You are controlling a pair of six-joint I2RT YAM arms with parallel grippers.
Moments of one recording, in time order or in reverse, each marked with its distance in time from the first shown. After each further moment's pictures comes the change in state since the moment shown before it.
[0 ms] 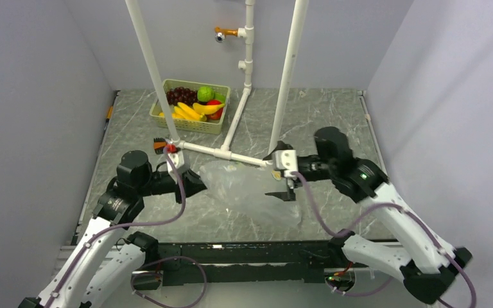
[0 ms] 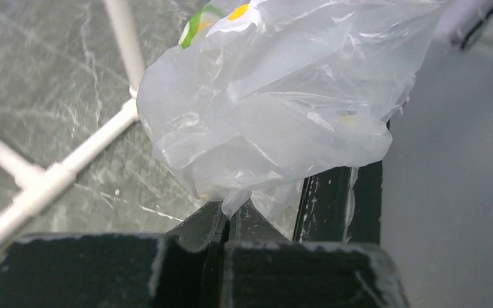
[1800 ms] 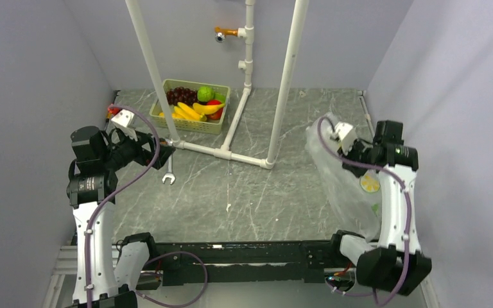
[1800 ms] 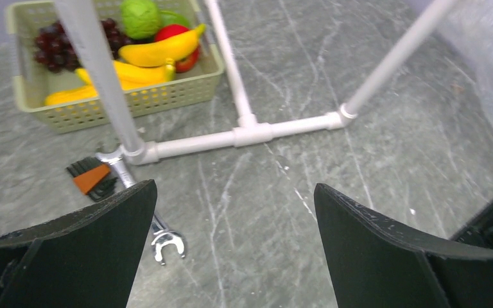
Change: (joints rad) left arm 0.628 0.156 0.298 -0.187 -0.139 -0.101; right arm -0.915 0.099 0.055 -0.397 0.311 -0.134
